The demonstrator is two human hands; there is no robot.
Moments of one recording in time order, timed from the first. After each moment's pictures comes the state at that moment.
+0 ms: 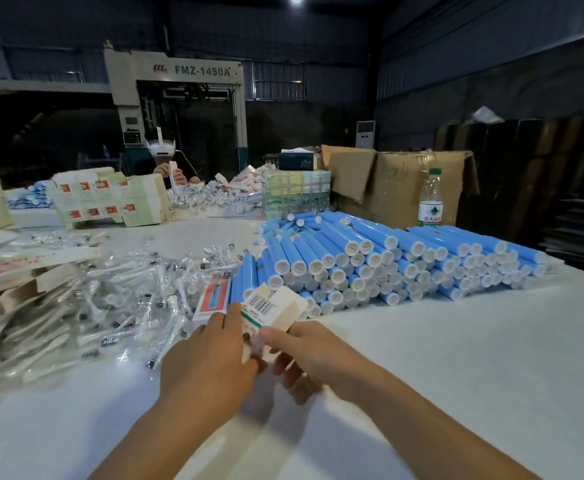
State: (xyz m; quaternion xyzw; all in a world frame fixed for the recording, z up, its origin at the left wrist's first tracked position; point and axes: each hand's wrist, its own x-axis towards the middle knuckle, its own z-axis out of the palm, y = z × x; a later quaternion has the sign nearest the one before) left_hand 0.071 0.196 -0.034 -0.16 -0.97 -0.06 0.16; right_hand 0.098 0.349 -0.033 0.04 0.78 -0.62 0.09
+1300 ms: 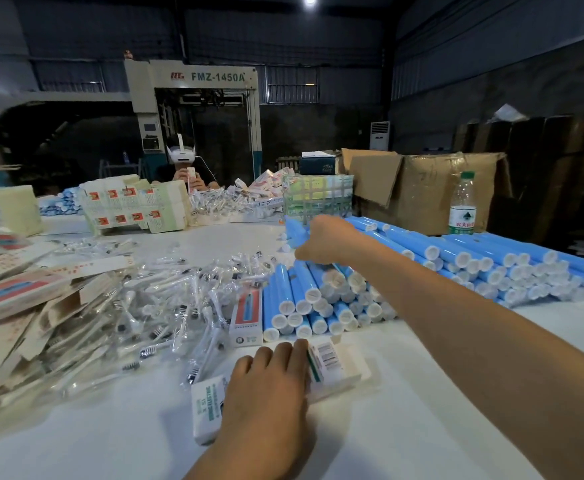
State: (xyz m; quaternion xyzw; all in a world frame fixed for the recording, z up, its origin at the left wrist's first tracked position) left_hand 0.071 0.197 -0.055 -0.29 -0.94 -0.03 0.16; right_hand -0.016 0.349 0.083 0.04 0.98 -0.15 -0.11
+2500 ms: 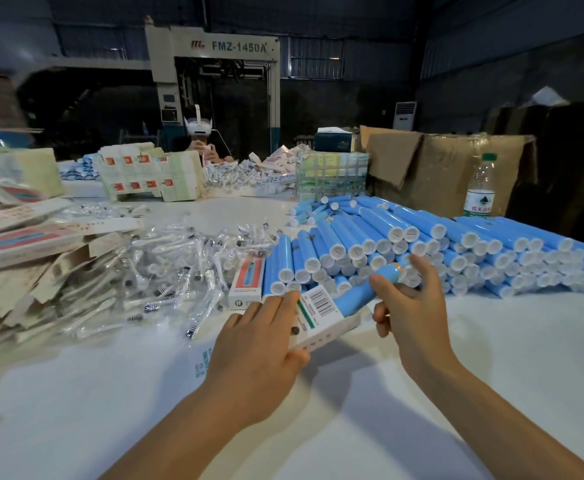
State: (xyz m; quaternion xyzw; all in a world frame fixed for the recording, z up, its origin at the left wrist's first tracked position) left_hand 0.076 0.190 -0.053 -0.28 -0.93 -0.15 0.21; right_hand 0.097 0.383 -0.038 0.09 0.63 -0.71 -0.31
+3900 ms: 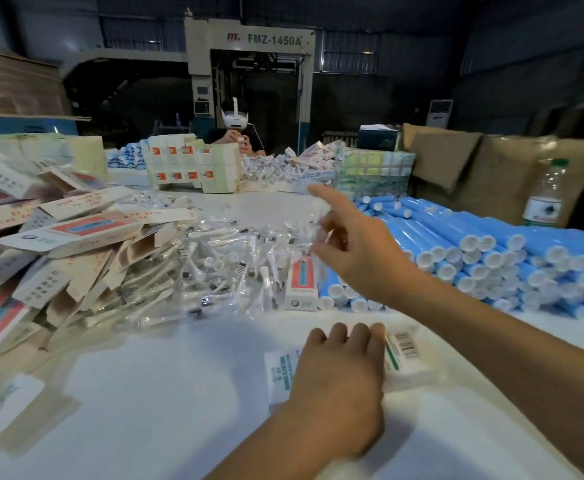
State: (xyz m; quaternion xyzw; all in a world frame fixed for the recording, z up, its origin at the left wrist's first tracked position) left_hand 0.053 0.237 -0.044 -0.42 -0.90 0.03 0.08; right_hand 0.027 0.287 0.032 -0.27 0.87 -0.34 -0.25
